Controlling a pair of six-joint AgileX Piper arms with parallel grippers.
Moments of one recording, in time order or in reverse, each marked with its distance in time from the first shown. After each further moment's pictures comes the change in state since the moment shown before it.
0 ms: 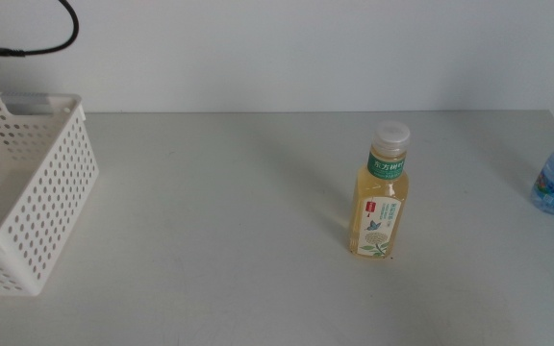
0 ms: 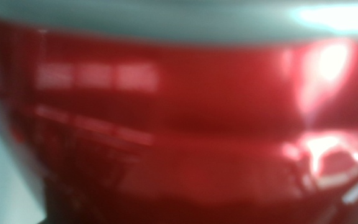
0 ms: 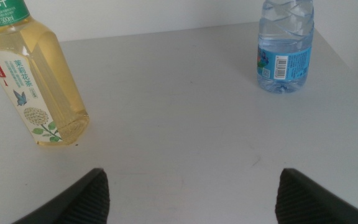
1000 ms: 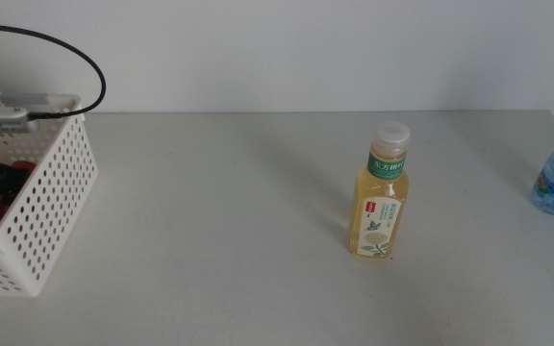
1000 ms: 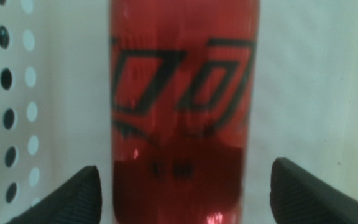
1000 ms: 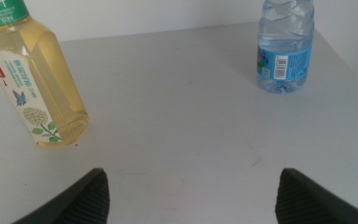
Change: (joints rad) left arm -0.001 0.262 -0.006 -0.014 -0.028 0.008; right arm 0.000 0.000 0.000 0.000 0.000 0.000
